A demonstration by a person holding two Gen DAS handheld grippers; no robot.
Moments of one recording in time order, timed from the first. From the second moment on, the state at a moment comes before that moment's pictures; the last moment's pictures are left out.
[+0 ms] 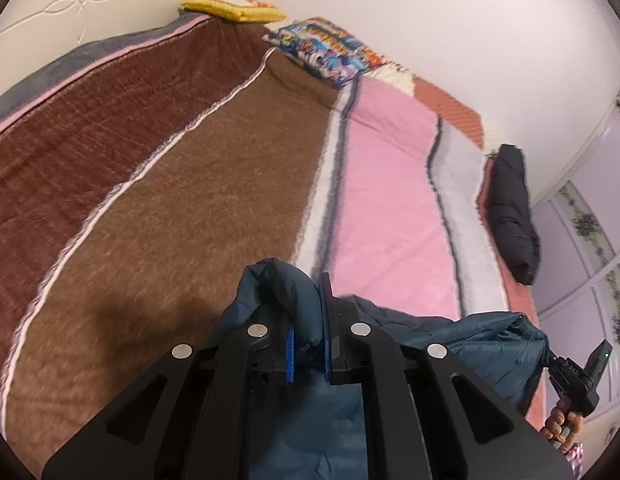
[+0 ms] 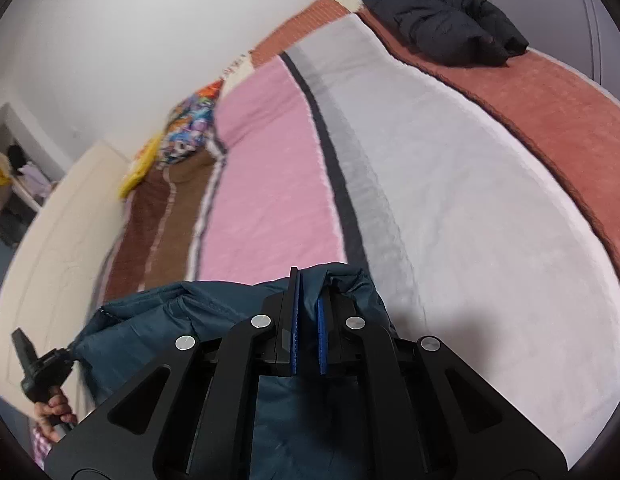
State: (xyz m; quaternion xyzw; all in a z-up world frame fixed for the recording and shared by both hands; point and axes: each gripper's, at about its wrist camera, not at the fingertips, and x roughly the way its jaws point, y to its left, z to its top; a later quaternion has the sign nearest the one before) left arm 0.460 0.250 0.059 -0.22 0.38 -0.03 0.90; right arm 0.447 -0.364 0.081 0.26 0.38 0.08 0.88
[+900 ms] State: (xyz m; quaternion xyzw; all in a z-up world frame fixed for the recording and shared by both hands) left arm 0.498 0.262 0.014 -0.31 0.33 -0.01 0.89; right arm 0.487 -0.372 0.008 0.31 0.44 0.08 0.84
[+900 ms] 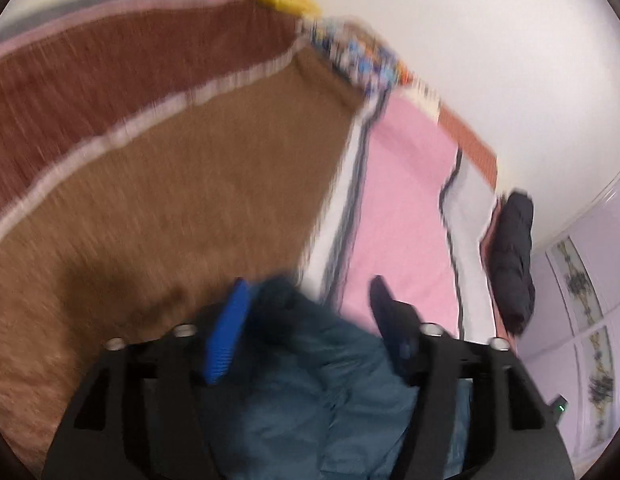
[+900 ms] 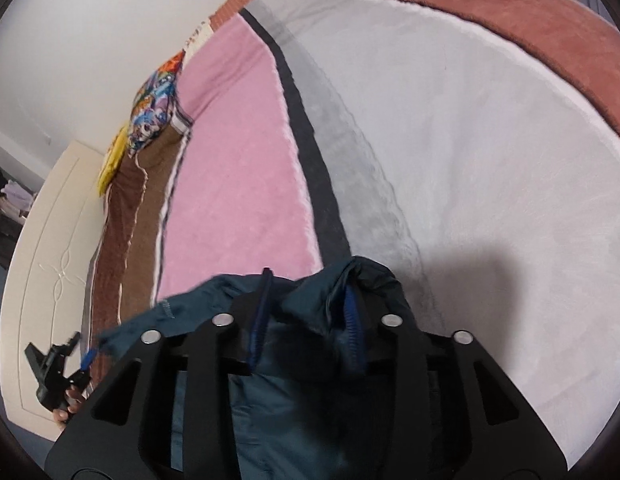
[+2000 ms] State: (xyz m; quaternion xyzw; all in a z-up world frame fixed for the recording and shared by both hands) left arm 0.288 0.283 -0.028 -0.31 0.43 -0.01 0.85; right arm 0.263 -0.426 0.000 0.31 0.45 0.06 0.83
